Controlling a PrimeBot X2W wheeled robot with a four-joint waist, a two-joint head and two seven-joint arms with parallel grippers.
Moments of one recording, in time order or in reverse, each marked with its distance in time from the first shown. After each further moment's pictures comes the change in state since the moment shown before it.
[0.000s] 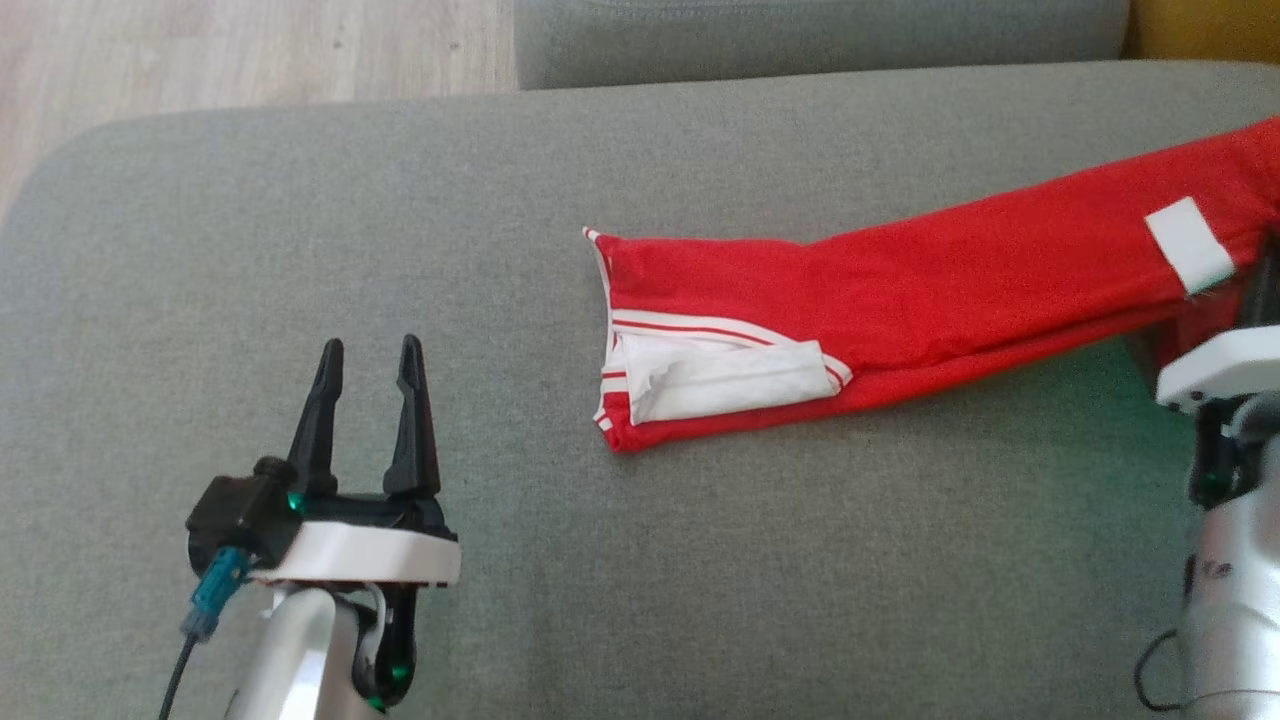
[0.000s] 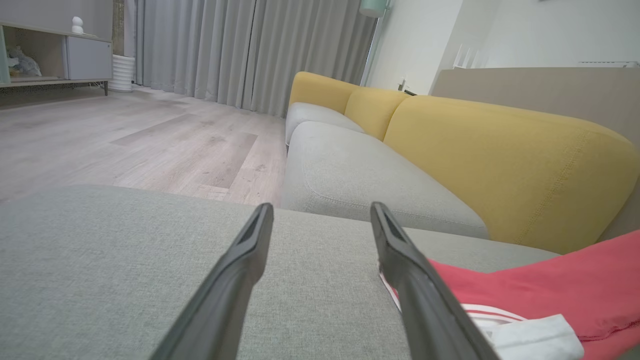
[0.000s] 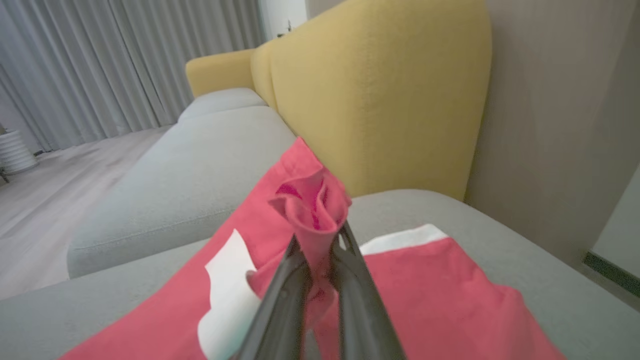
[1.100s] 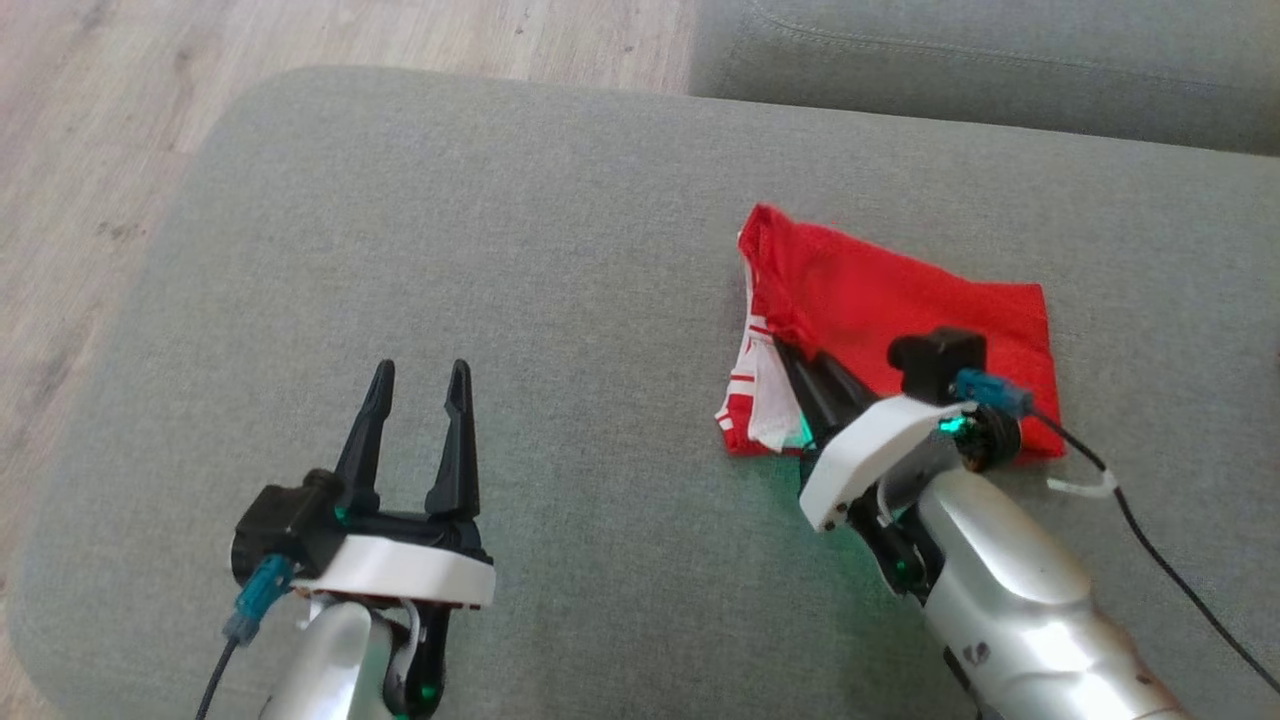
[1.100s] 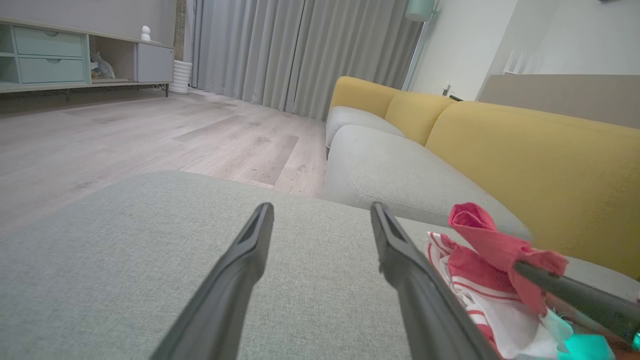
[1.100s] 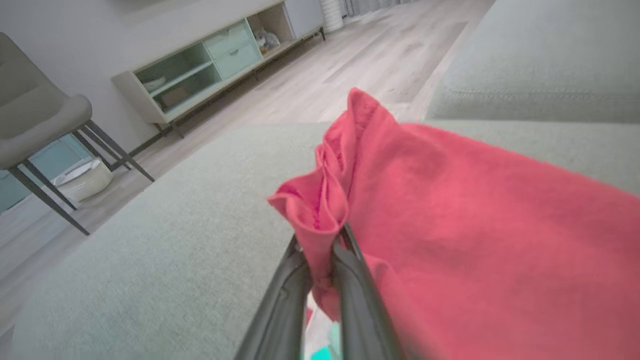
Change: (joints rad) left arm 0.010 0.000 -0.077 0.030 -0.014 0.000 0.000; right arm 0.016 0.032 0.985 0.080 0.544 0.000 0.046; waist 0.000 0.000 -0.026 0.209
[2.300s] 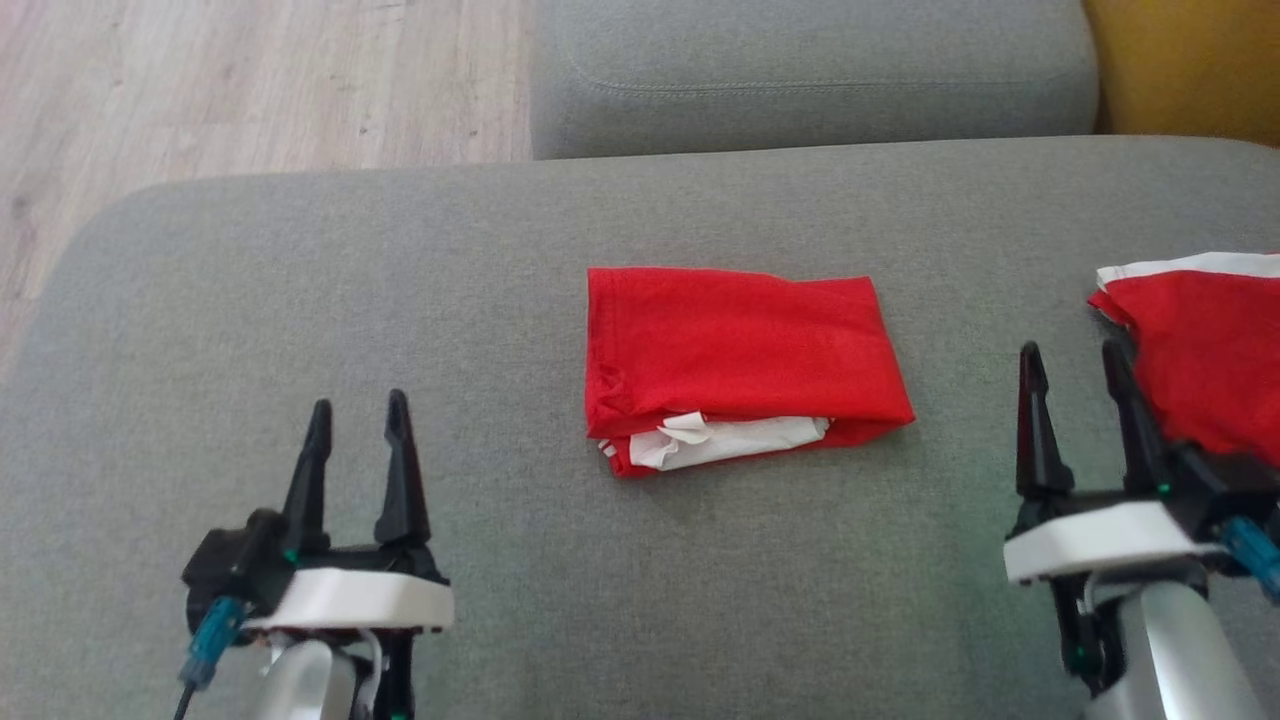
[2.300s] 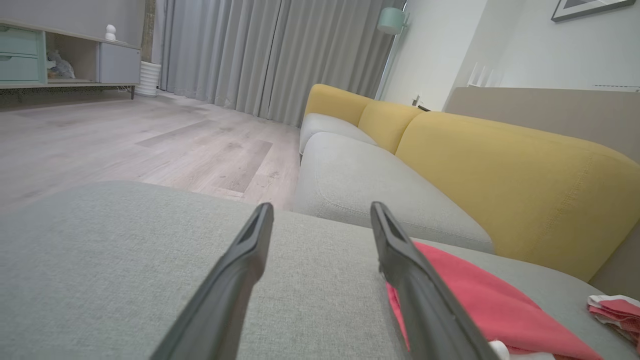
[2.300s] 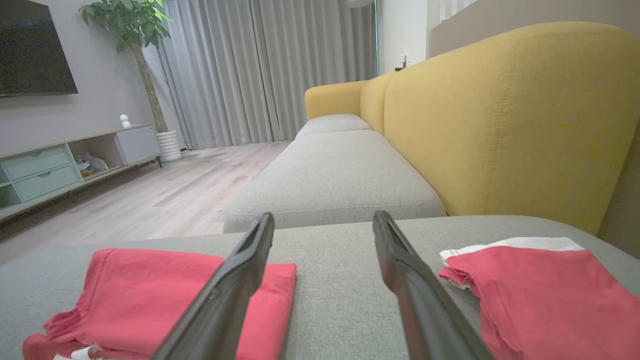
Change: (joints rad) left arm 0.071 0.000 0.079 -0.034 -0.030 0.048 0.000; right arm 0.392 0.009 -0.570 -0.449 -0.382 0.000 -0.124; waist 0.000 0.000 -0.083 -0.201
